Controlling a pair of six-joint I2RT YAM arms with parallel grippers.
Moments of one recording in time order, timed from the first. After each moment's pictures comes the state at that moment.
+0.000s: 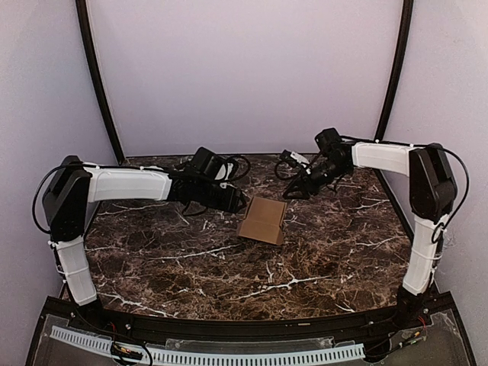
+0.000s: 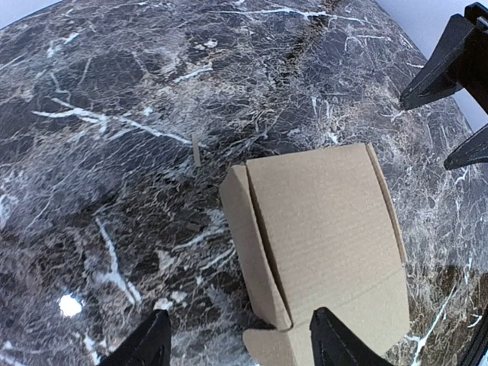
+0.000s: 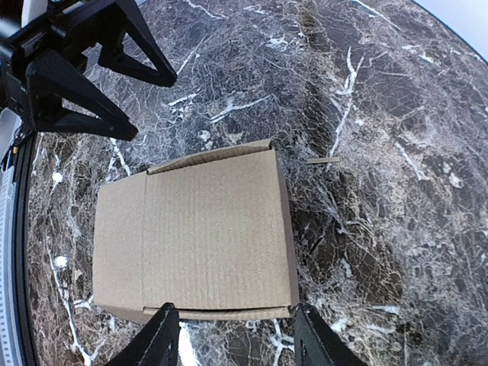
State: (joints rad) left arm -0.75 1.86 1.32 -0.25 0.05 -0.34; right arm 0.40 1.94 1.50 -0.61 -0.76 -0.53
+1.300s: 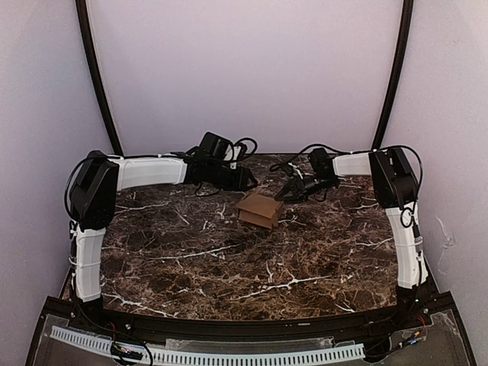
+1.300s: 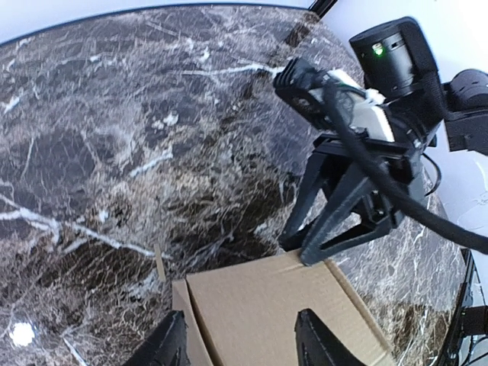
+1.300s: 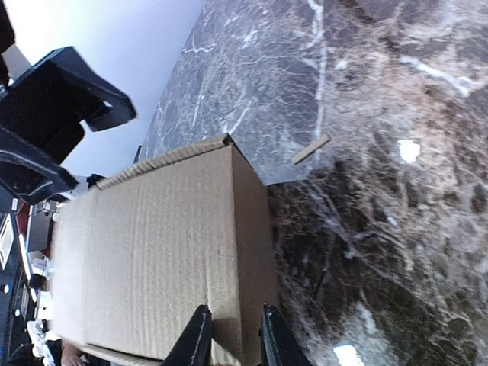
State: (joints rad) left arm -0.67 2.12 1.65 -0.22 0.27 -0.37; right arm 0.32 2.39 1.76 -0.58 -1.18 -0.07
